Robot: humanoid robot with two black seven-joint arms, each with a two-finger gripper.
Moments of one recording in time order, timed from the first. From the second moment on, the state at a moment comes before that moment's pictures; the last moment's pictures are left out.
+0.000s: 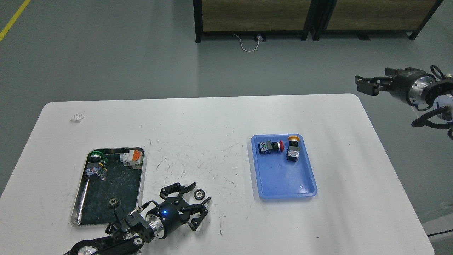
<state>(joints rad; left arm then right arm) -0.36 0.15 -0.24 -1.00 0.84 0.16 -0.26 0.81 -0.72 0.73 0.76 -0.51 0.26 -0.25</state>
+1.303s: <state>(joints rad) -0.36 0.59 -0.32 -1.21 0.62 0.14 -0.22 0.80 -0.72 0.75 0.77 -0.51 0.26 -0.24</state>
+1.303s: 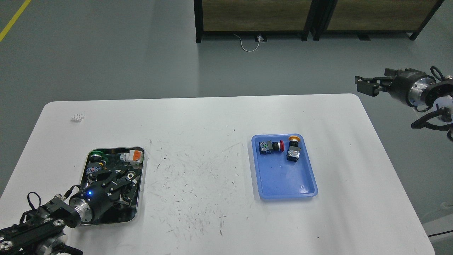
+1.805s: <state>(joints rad) -0.36 0.59 -0.34 -1.16 0.48 0.16 -0.24 0.79 -0.72 0.75 0.76 -0.51 0.25 -0.24</state>
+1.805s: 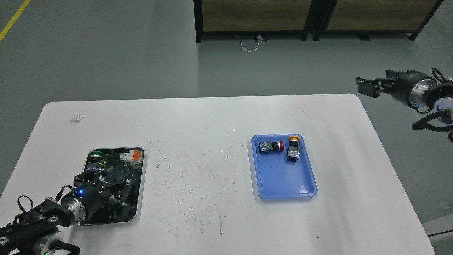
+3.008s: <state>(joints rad) -1.20 0.50 -0.47 -0.89 0.28 0.18 0.10 1.03 -0.63 0.92 0.51 -0.50 0.21 -0.13</state>
